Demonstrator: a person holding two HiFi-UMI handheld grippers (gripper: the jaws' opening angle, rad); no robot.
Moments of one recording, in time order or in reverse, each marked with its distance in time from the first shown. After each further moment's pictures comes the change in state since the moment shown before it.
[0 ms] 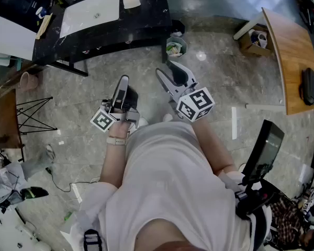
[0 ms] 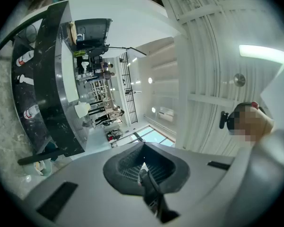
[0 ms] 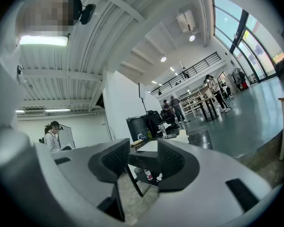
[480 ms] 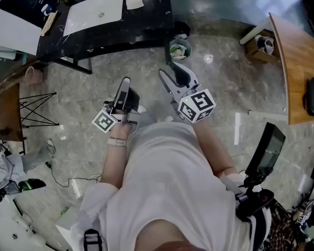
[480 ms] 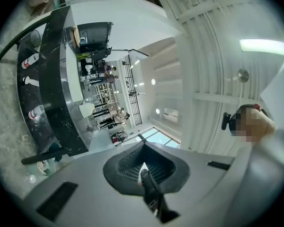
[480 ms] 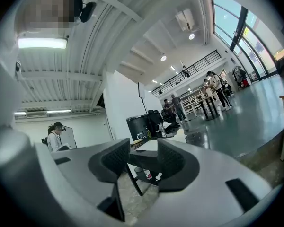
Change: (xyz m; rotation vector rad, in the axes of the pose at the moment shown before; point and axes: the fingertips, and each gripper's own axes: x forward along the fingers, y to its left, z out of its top) left arm 0.015 0.009 -0.028 -0.002 -0.021 0.049; right arm -0.015 -0.036 0.000 0.004 0.008 0.004
